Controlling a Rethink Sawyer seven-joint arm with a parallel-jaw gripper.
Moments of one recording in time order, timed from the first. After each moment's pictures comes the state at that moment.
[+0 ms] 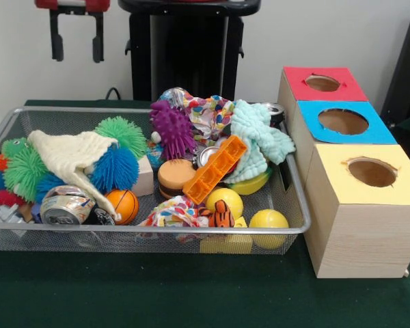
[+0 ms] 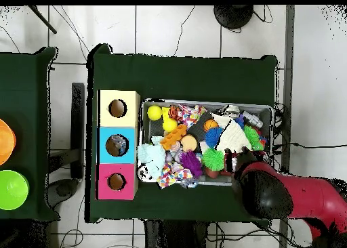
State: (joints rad) arm -1.04 -1.06 0.65 2.04 -0.53 0.48 1.55
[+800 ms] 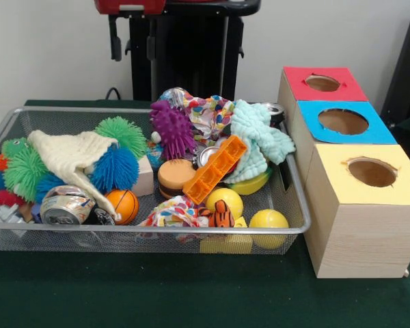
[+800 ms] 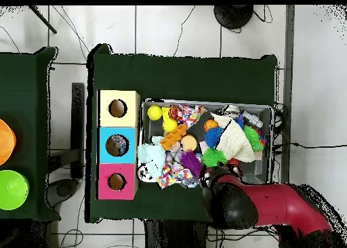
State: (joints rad) arm -0.93 -1.08 0.61 2.16 -0.53 0.46 1.55
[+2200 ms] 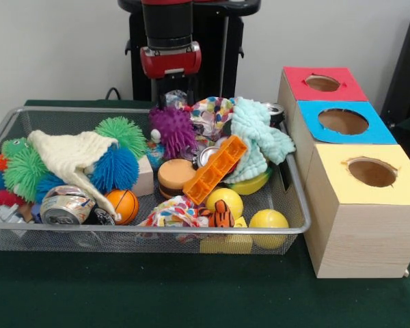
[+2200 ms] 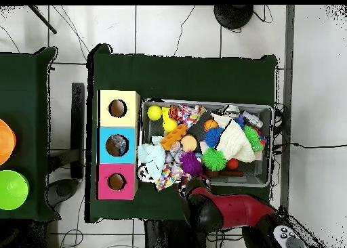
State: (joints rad) arm -0.68 -0.70 0.23 2.14 -0.60 0.06 1.55
